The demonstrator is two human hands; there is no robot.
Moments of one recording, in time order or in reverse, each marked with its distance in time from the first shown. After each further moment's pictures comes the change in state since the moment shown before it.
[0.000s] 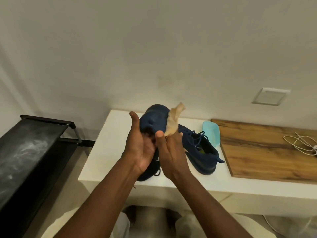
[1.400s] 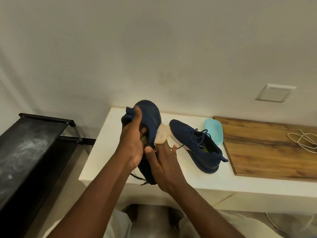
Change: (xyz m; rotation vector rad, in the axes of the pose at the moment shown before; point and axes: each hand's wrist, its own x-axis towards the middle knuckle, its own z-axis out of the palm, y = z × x) left_hand 0.022 0.011 -0.022 0.236 0.116 0.141; right_hand -0.021 0.019 0.028 -0.096 -0.185 -0.030
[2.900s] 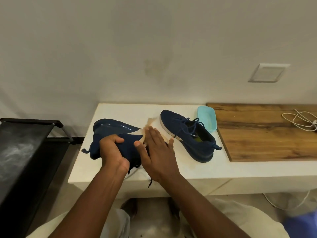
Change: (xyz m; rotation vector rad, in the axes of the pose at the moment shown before) left_hand 0.005 -0.040 -0.019 -0.223 0.457 -0.167; right_hand 0.015 0.043 0.009 -0.289 -0.056 0.120
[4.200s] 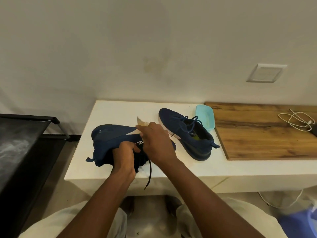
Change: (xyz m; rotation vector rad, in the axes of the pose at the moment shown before) left_hand 0.001 -0.034 -0.002 0.377 -0.027 0.070; right_hand 0.036 0.001 -0.012 -0.153 0.107 -0.138
